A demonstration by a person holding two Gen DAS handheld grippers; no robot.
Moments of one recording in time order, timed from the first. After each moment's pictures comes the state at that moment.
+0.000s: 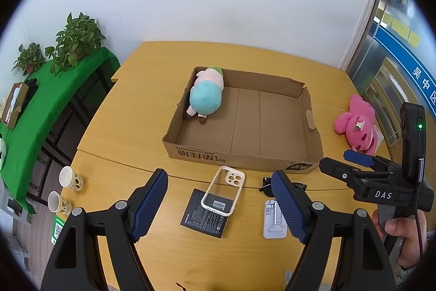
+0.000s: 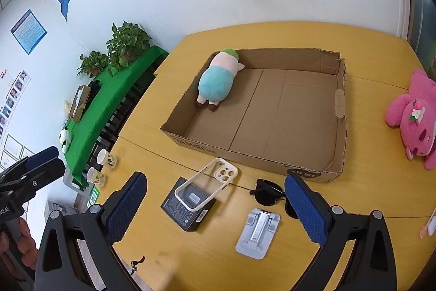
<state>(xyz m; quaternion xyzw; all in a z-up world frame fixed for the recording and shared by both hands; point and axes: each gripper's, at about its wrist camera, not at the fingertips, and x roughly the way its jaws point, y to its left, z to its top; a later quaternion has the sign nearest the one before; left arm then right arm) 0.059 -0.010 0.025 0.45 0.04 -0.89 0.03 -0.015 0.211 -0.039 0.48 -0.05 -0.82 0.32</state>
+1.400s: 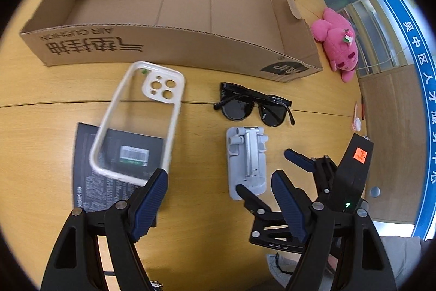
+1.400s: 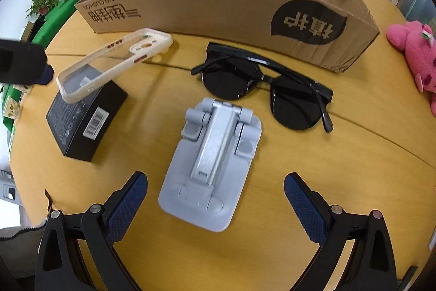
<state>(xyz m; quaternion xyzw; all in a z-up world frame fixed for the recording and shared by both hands) -0.015 0.022 -0.219 0.66 0.14 -0.72 -0.18 0.037 0.197 -0.269 0.57 0.09 -0.79 0.21</state>
